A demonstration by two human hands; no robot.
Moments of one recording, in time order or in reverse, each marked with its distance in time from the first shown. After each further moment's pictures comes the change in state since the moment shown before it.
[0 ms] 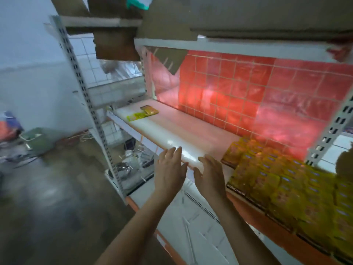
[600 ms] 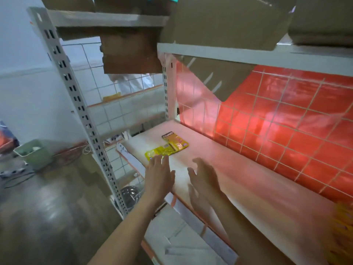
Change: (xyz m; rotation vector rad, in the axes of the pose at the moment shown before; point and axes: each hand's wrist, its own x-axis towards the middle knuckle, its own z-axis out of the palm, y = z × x) left_hand 0.236 -0.229 0.057 0.093 -0.152 -0.150; right_hand 0.258 -0.086 0.200 0.012 -0.248 0.059
